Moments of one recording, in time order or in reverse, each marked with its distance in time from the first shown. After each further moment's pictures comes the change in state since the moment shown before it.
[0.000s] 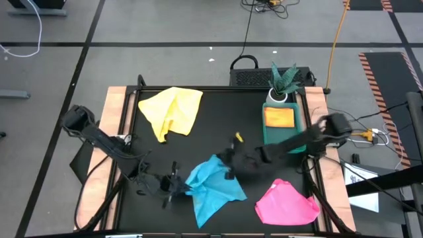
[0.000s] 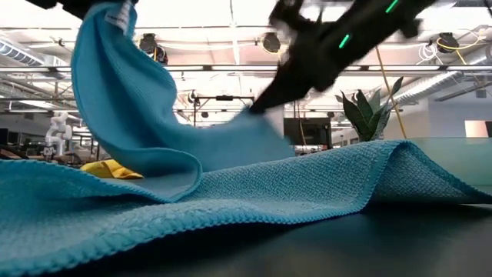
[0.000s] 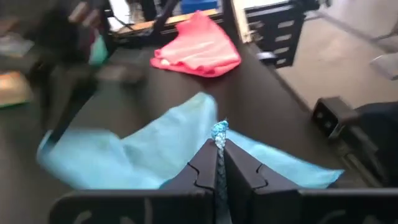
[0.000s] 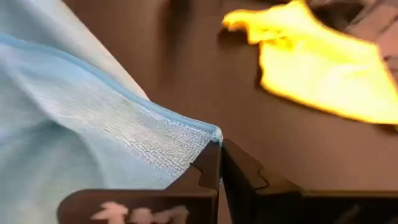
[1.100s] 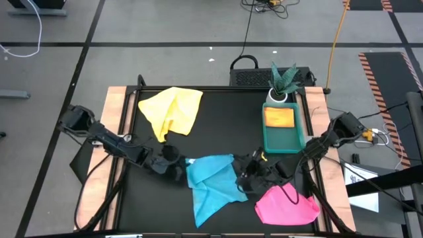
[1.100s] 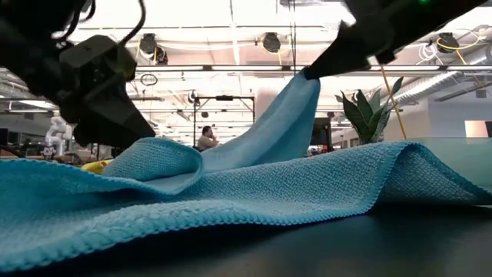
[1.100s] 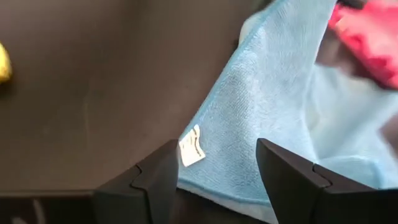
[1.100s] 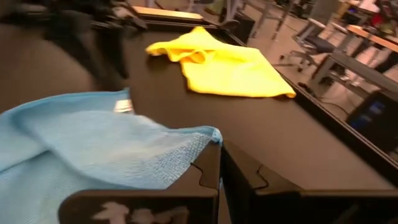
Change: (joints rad) left arm 0.251 -0.018 -0.313 0.065 -0.014 -0.759; right arm 0.257 -0.101 -0.088 -0.130 0.533 0.384
